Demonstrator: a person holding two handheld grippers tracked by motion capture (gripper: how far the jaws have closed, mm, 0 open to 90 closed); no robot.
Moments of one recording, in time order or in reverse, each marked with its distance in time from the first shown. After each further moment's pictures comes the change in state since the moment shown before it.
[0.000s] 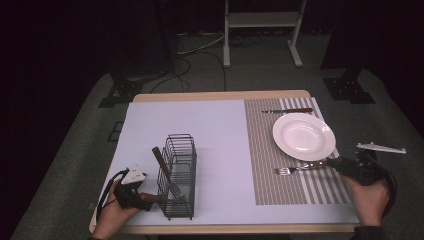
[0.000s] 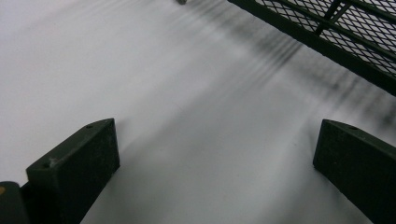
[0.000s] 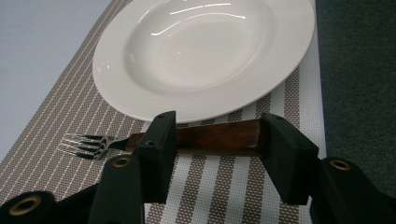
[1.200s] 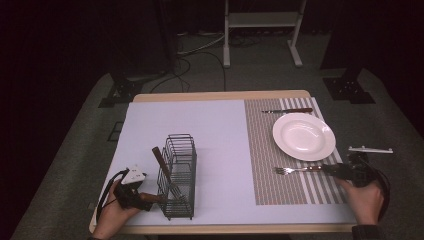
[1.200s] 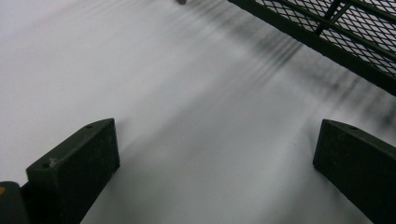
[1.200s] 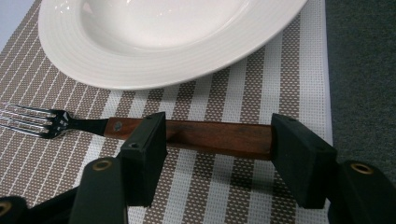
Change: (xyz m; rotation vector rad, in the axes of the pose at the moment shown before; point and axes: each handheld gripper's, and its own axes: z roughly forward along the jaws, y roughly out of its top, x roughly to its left) left arm 0.000 0.000 0.000 0.000 0.000 0.000; right arm -0.008 -0.011 0.024 0.121 -0.043 0.010
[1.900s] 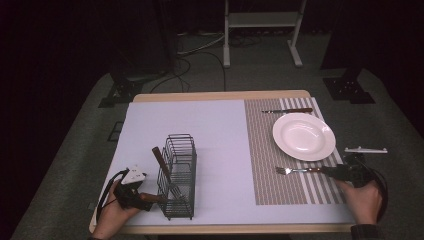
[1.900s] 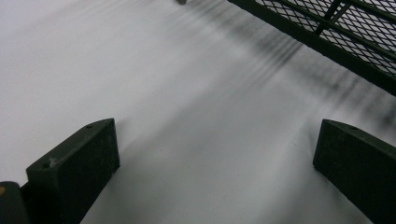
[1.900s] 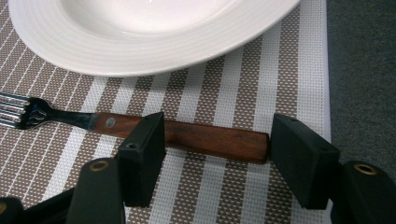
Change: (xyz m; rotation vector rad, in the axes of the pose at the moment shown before) left arm 0.000 0.000 0.000 0.000 0.000 0.000; right arm 0.002 -0.002 0.006 0.026 -0.047 -0.043
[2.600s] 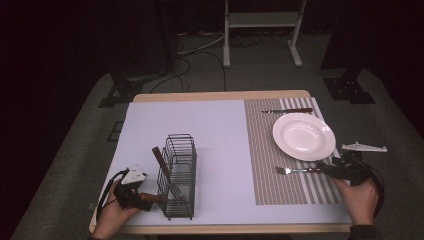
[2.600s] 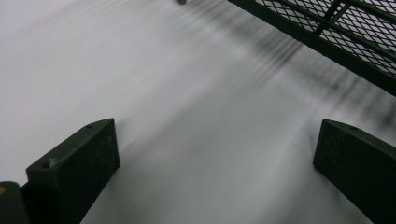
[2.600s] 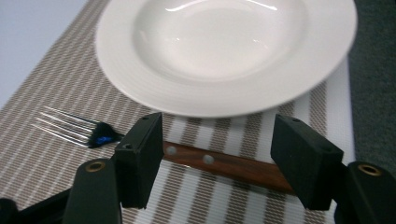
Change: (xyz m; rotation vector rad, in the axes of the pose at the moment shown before) left arm 0.000 0.000 0.000 0.000 0.000 0.000; right arm 0.030 0.011 -0.019 -0.113 0.046 -0.084
